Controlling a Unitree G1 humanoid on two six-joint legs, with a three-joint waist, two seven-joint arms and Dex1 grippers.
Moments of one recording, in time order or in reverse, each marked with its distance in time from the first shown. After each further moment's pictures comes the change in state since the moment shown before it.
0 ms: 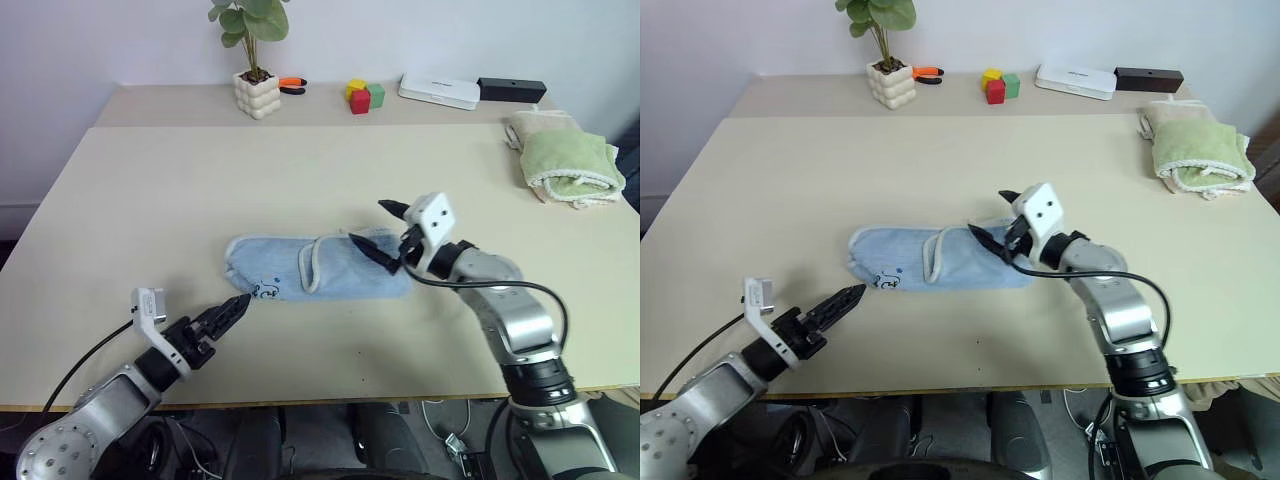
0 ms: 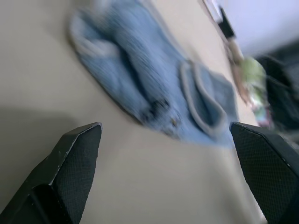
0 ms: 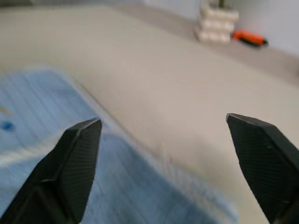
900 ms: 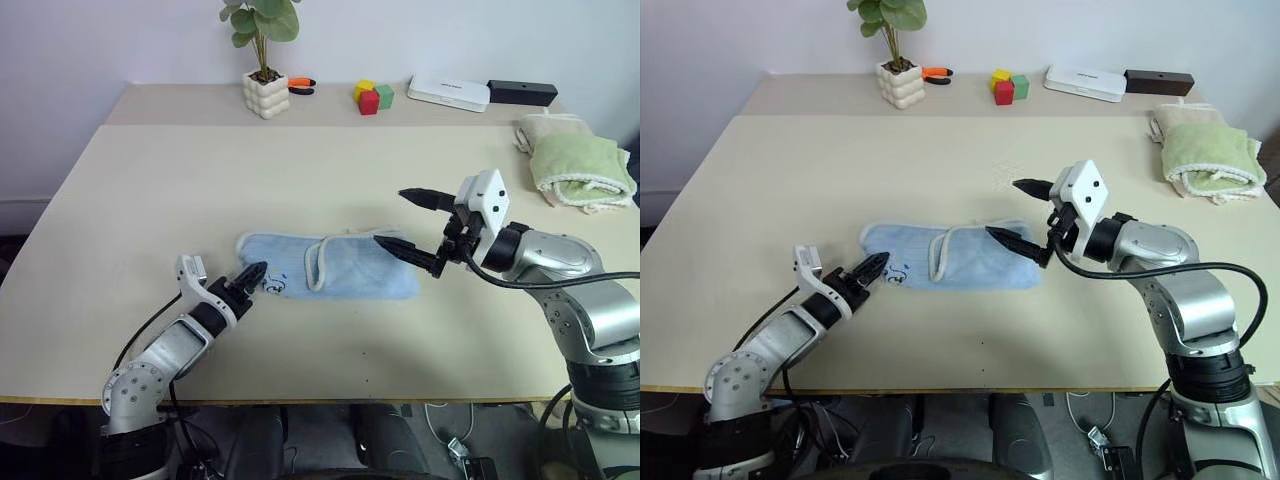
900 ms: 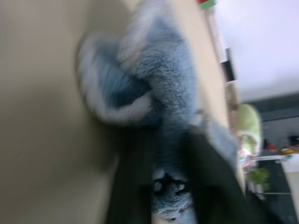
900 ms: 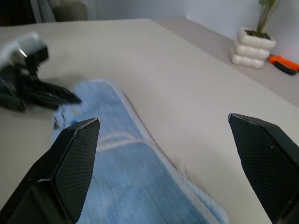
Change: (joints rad) left arm -0.296 -0.150 -0.103 0.255 -0.089 -0.047 0.217; right arm -0.005 -0.200 -0.086 -0.126 0.150 0.131 0.119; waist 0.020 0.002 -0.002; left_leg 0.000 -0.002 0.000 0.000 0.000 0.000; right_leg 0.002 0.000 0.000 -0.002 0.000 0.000
